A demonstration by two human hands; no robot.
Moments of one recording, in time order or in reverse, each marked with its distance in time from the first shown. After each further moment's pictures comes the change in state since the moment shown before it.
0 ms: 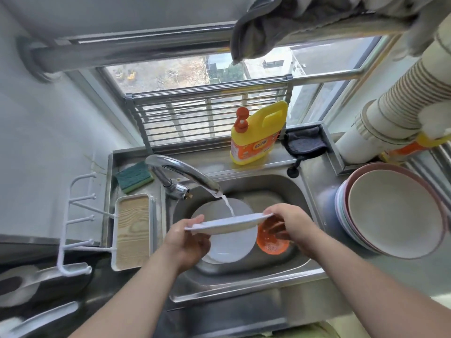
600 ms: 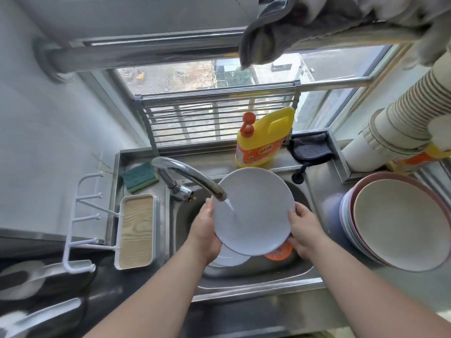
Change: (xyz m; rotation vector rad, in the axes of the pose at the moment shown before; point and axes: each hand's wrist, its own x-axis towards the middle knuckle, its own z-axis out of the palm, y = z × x) left_hand -0.001 -0.020 0.068 0.143 -0.112 0.347; right_hand 0.034 0.025 -0.007 0.339 0.229 -0.033
